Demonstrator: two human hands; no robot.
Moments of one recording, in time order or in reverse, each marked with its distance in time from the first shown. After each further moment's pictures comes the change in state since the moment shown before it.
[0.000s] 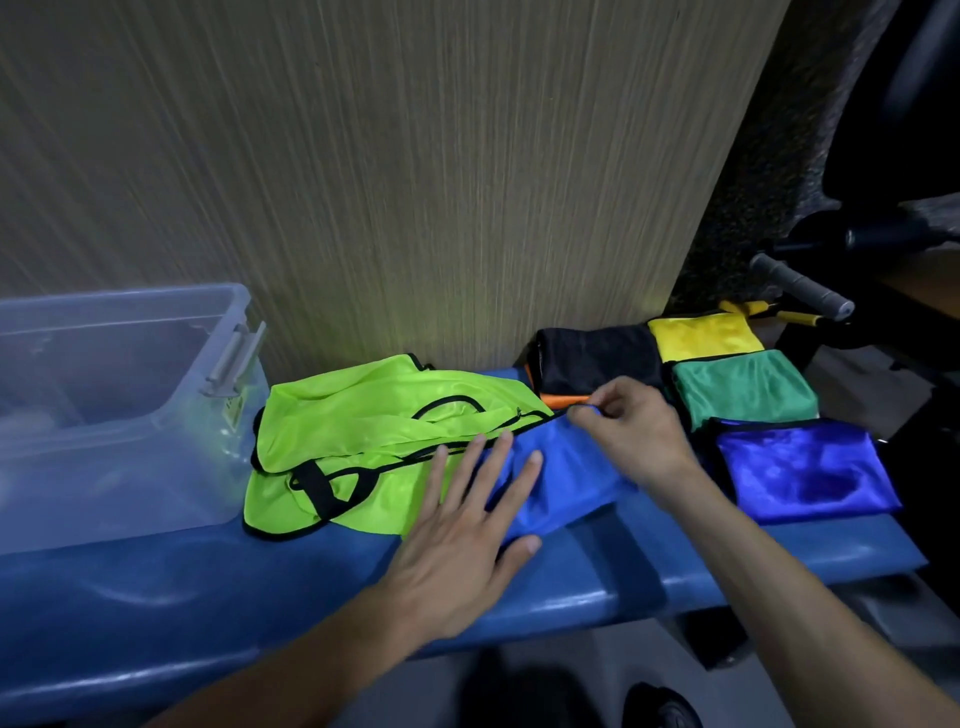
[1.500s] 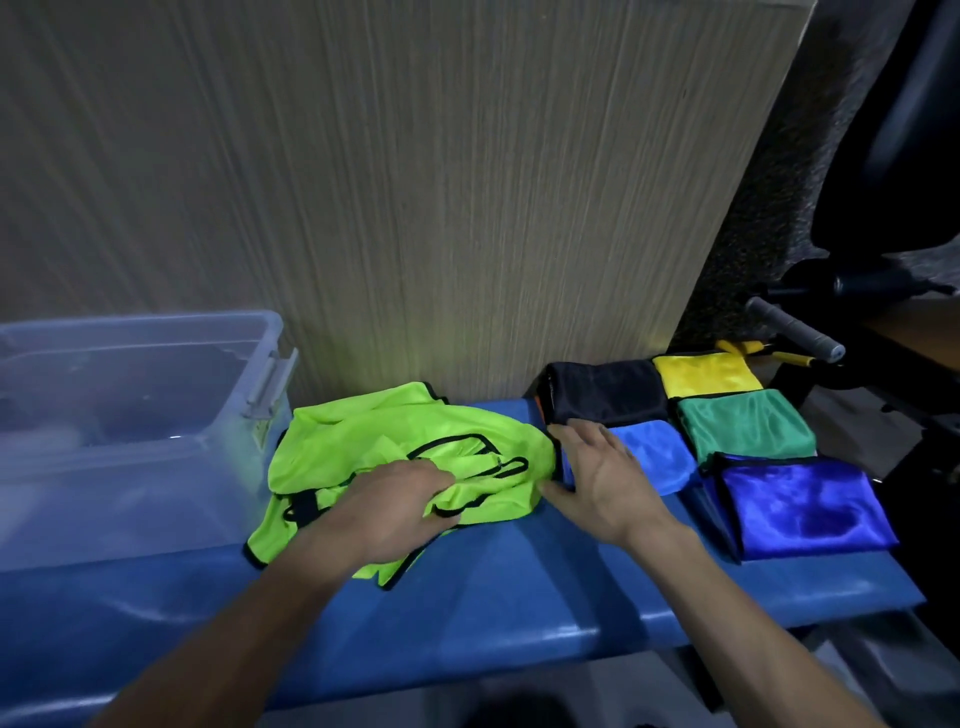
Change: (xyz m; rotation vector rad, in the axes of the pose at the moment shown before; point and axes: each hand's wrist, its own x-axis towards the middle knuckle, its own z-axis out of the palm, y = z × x) left_hand 0.011 -0.084 -0.057 -0.063 -0.215 -0.133; right_hand -0.008 0.004 0.032 -0.638 -0.265 -0.368
